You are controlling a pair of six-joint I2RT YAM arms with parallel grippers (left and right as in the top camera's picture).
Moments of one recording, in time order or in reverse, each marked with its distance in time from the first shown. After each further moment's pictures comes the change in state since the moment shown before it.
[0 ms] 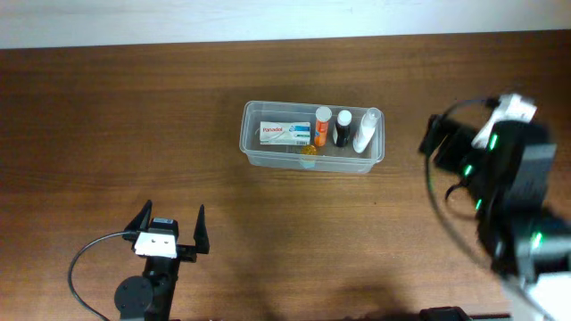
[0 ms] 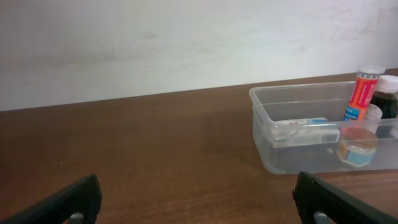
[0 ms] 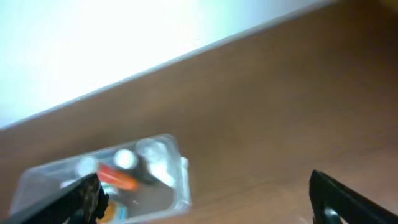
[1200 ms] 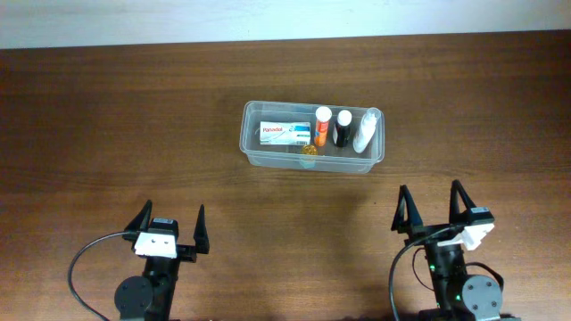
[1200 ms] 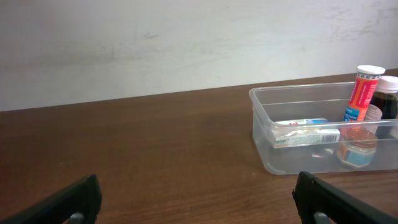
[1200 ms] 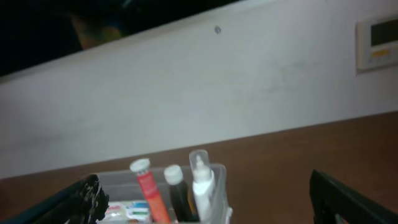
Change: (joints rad) left arm 0.000 -0.002 0.000 0.000 0.000 0.000; right arm 0.033 -0.938 -1.046 0.766 -0.143 -0.111
